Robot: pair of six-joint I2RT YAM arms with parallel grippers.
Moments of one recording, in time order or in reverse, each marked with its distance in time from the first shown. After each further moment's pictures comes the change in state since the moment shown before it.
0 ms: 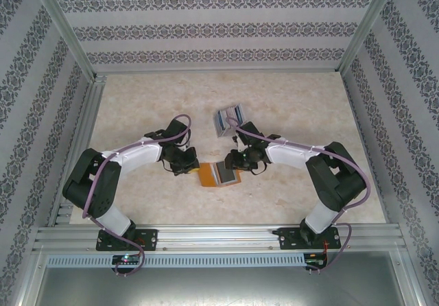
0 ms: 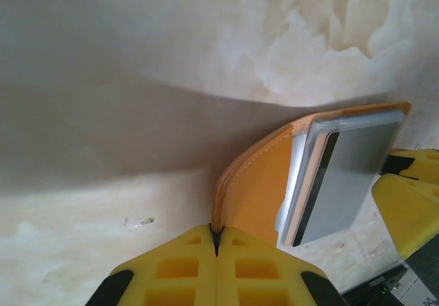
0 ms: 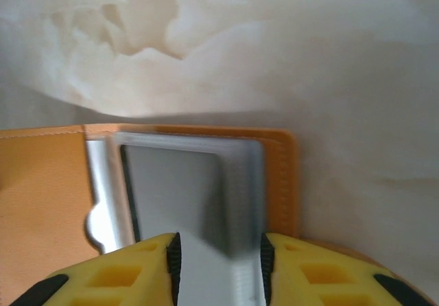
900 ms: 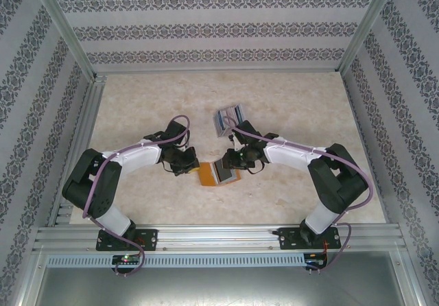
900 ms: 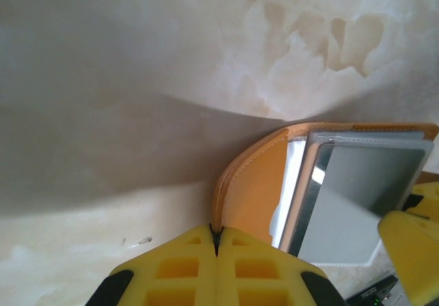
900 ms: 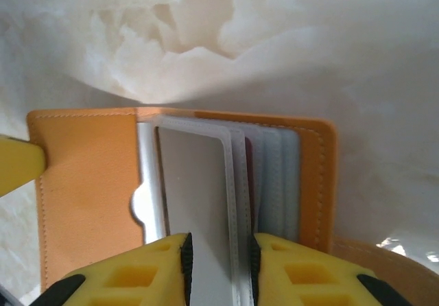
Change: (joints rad) left arm 0.006 -0.002 -0.033 0.076 -0.001 -0.031; right arm 0.045 -0.010 0.046 -0.020 -0.024 0.007
